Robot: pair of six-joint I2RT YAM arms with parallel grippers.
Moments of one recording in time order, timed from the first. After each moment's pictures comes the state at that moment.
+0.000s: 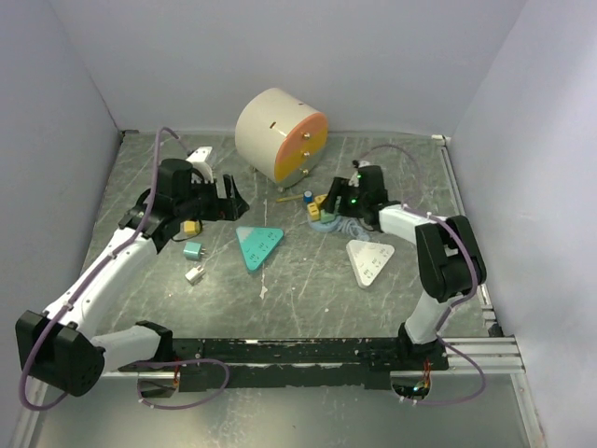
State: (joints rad) left arm -0.38 1.15 1.01 -0.39 0.20 -0.34; right arm 0.25 1.75 0.96 0.11 -0.21 0.41
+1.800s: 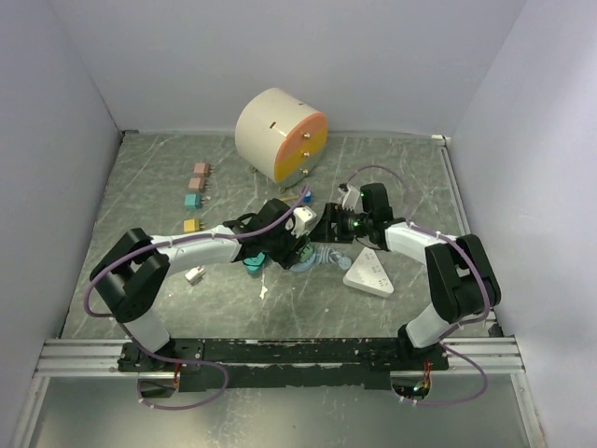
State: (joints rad) left arm -0.85 1.67 1.01 -0.16 0.07 -0.02; right arm 0.32 1.60 0.77 0.08 -0.71 0.41
